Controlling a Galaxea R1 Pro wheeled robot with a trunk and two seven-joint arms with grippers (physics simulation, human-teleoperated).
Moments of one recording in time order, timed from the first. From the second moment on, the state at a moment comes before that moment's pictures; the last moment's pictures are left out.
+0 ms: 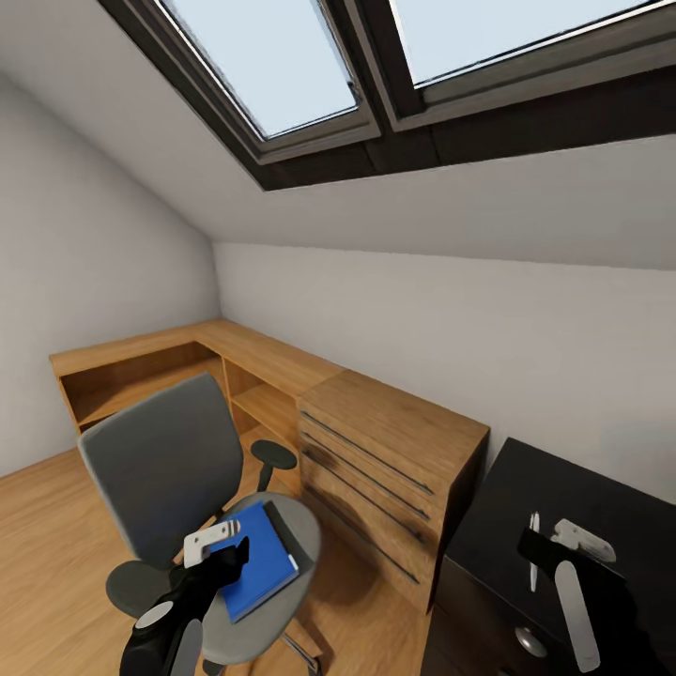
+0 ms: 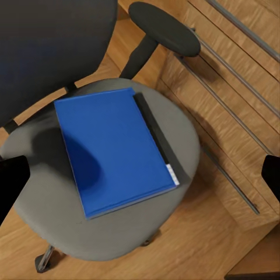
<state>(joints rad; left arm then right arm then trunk) -0.04 -0.17 0.05 -1.56 0.14 0.54 0.22 -0.28 0.00 -0.42 -1.32 -0.23 0.67 -0.20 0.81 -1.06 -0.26</state>
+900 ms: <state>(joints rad) -0.04 -0.17 0.05 -1.56 0.14 0.53 0.22 -0.42 -0.01 -0.42 -0.93 0.06 0.40 -0.26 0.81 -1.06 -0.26</state>
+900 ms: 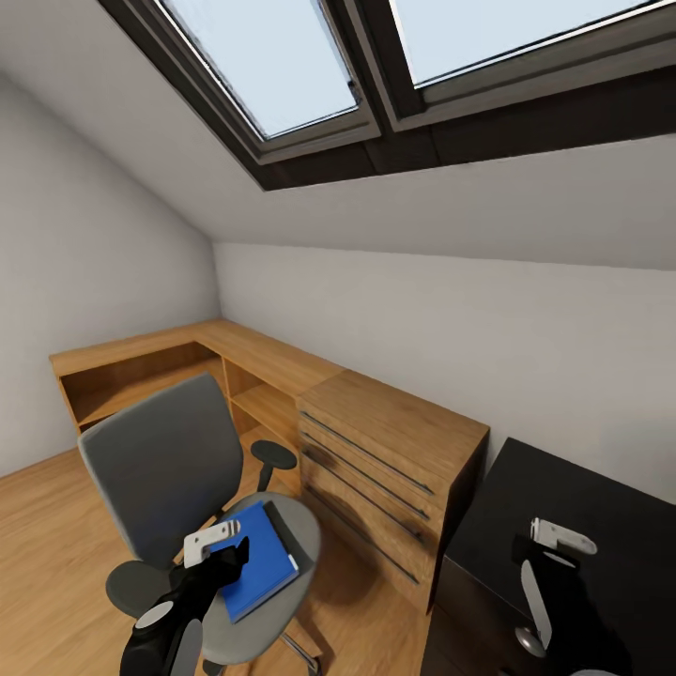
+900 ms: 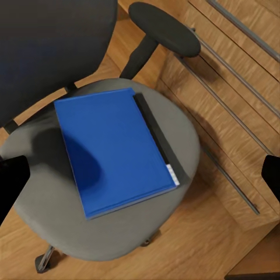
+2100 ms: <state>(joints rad) -0.04 -0.17 0.05 -1.56 0.14 0.54 0.22 -0.60 -0.06 -0.42 -0.52 0.12 0.26 -0.27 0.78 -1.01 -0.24</state>
